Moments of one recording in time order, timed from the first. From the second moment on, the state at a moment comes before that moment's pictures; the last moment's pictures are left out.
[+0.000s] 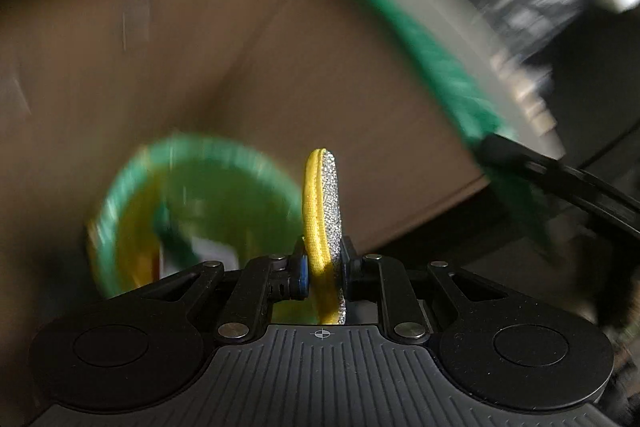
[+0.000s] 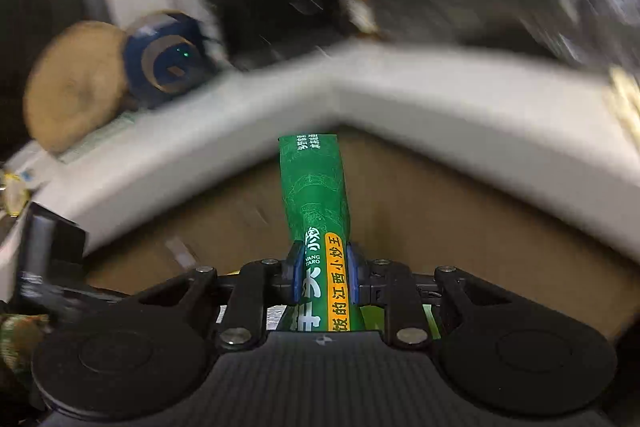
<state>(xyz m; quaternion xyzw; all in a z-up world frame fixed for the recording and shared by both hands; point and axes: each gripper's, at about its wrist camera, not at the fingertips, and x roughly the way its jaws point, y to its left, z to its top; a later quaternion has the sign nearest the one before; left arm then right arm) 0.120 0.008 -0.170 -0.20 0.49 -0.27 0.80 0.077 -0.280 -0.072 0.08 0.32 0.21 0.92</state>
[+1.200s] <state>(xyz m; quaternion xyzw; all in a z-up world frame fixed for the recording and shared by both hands) 0.176 0.023 -0.288 -0.13 0.55 -0.21 0.80 0.224 -0.231 -0.366 -0.02 0.71 0.09 0.69</state>
